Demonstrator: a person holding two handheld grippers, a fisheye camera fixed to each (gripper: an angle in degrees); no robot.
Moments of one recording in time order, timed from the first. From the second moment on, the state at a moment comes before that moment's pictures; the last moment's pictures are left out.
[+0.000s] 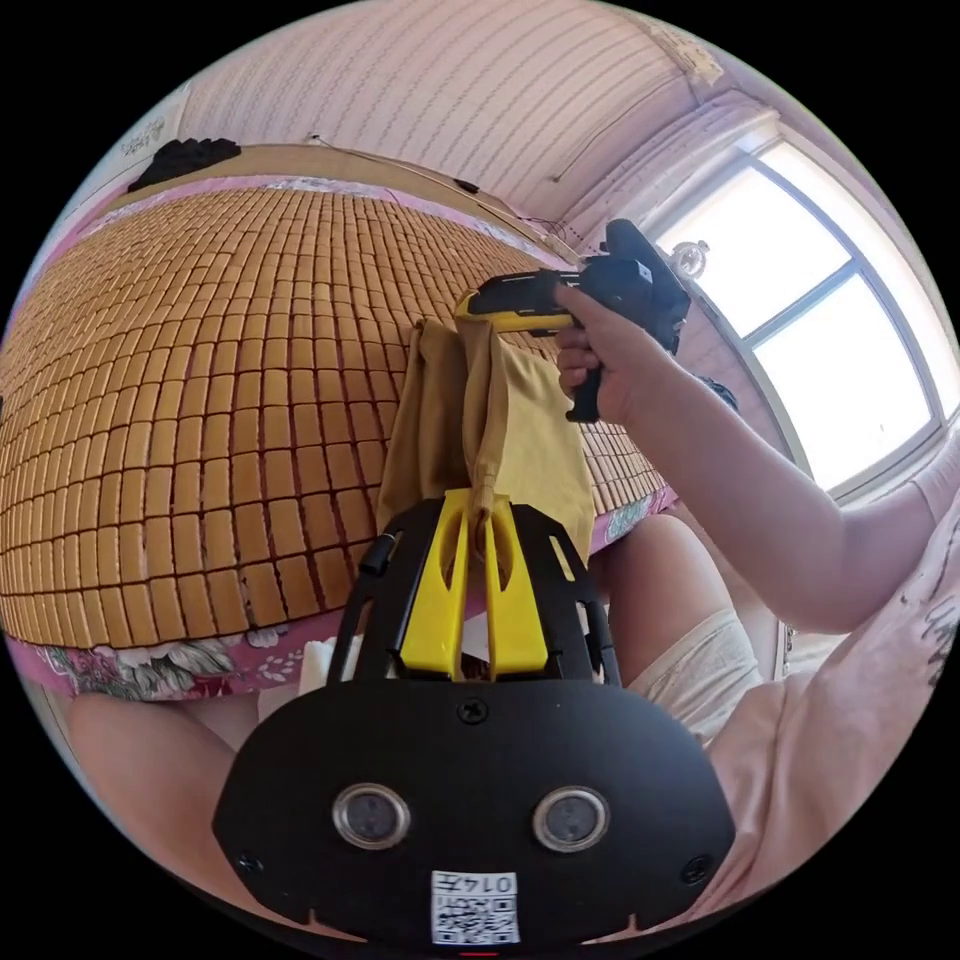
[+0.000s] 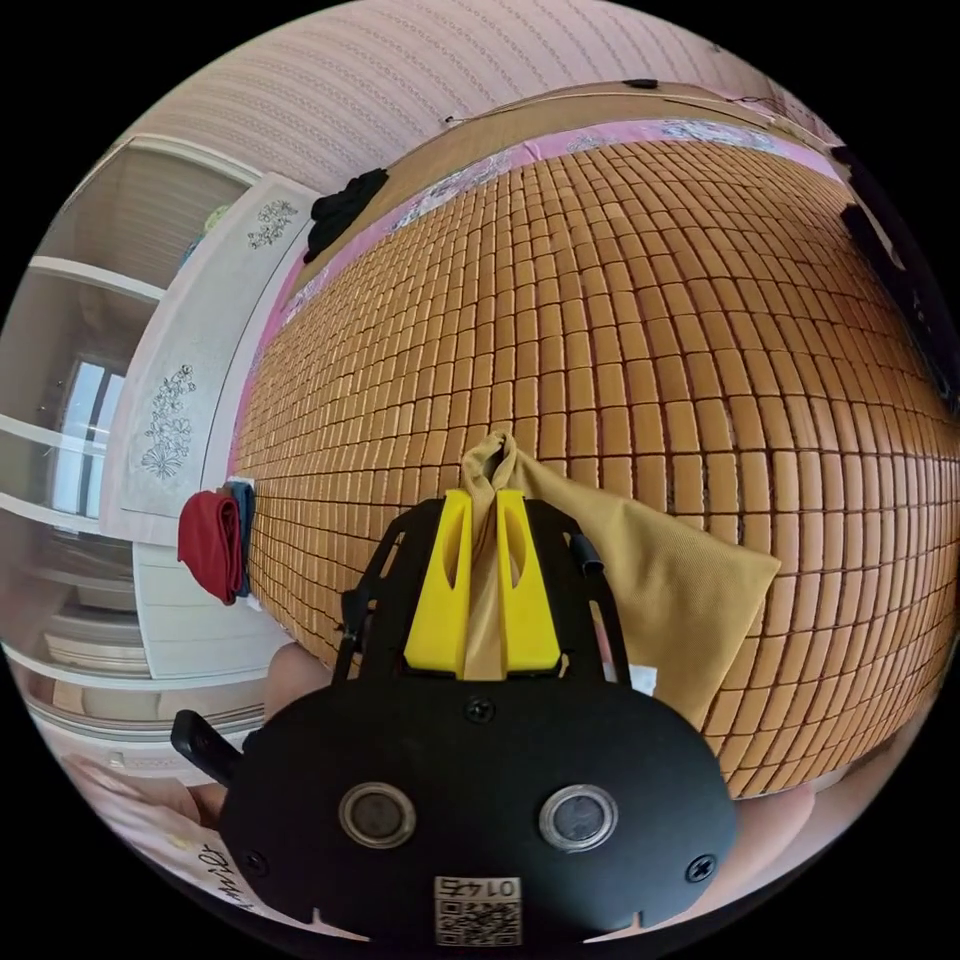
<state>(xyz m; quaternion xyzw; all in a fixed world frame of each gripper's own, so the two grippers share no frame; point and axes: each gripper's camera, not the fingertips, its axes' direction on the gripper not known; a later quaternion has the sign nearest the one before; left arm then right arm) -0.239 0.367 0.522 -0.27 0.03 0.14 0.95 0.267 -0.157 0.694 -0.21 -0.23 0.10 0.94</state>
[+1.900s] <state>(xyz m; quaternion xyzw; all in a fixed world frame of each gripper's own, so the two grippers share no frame) -0.275 0.307 0.404 -0.29 0.13 0.27 0.91 0.348 -0.165 0.515 -0.03 -0.43 -0.28 0.86</state>
